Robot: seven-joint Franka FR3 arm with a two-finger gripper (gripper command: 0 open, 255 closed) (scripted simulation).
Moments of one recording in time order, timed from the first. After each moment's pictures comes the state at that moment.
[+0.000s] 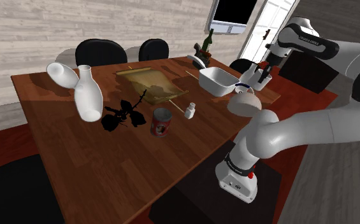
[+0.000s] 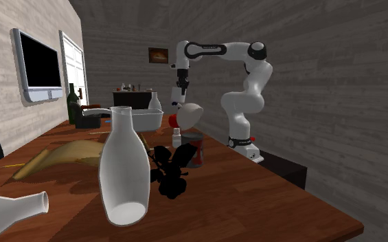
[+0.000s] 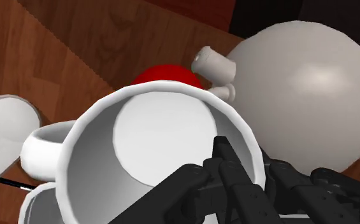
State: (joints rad) arm 0.14 -0.83 -1.03 -2.10 -0.66 1.60 -0.84
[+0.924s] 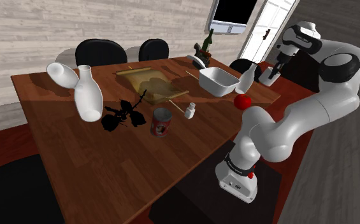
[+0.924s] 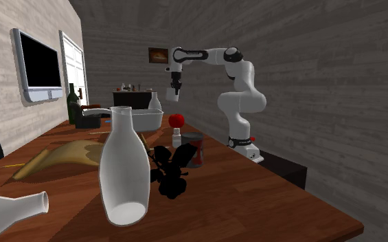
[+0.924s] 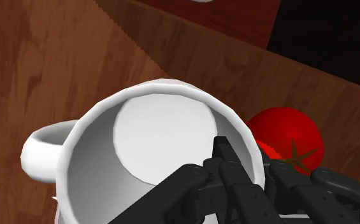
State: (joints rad) arm 0.71 -0.76 -1.63 -1.47 -0.74 1.55 -1.11
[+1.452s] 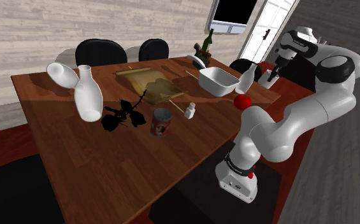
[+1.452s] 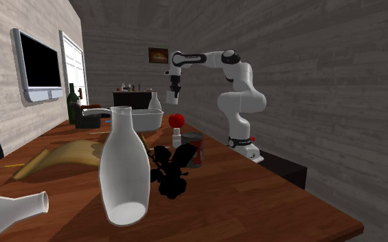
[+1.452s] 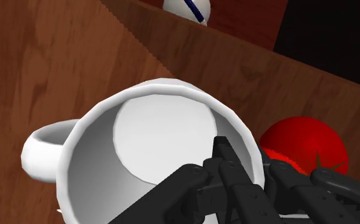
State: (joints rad) arm 0.77 -0.80 -1.69 -1.43 -0.77 1.57 -1.12
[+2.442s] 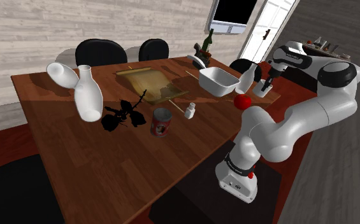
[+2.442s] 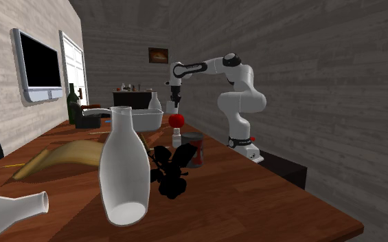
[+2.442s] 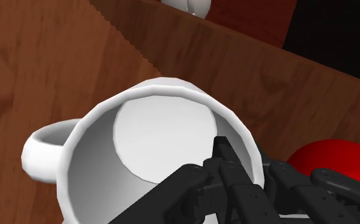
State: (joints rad) arm 0.73 -0.86 -1.74 -1.59 -0.84 1.72 -1.07
